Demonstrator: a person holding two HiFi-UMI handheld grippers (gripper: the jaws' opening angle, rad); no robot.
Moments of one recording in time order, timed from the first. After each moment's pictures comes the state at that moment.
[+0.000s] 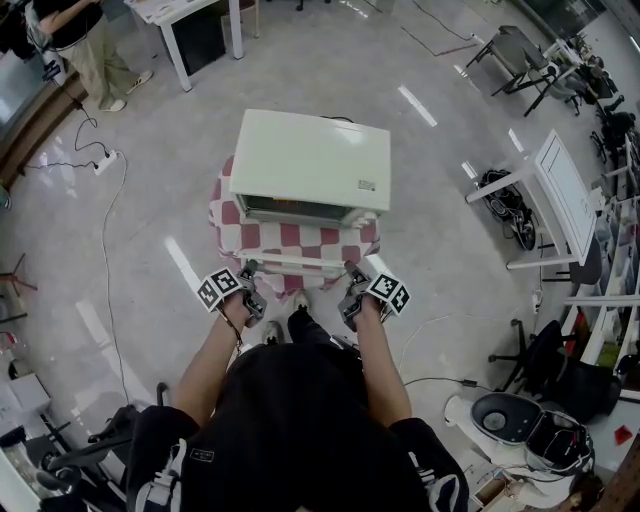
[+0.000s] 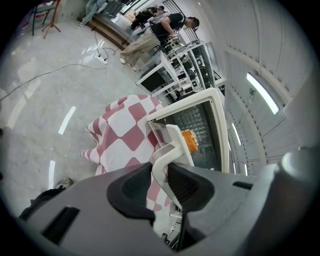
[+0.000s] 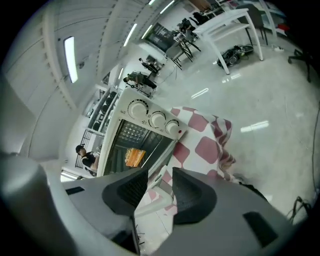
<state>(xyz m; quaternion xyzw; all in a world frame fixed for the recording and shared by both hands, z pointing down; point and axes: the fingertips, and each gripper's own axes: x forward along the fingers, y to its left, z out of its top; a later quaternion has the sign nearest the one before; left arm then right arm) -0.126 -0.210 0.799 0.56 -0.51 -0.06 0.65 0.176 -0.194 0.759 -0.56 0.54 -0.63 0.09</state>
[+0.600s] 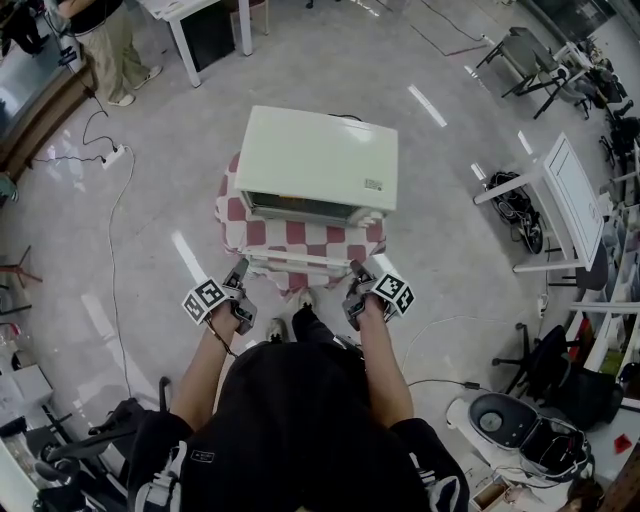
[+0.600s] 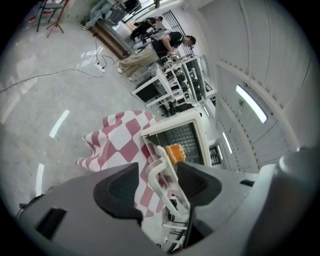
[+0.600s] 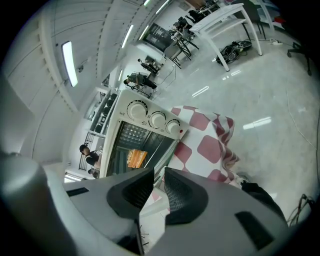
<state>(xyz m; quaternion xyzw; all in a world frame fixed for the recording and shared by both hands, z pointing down) -0.163 -0.197 0.753 0.58 -0.52 -0.12 0.62 0.176 -0.196 0.761 -0.54 0.54 -0.63 0.11</state>
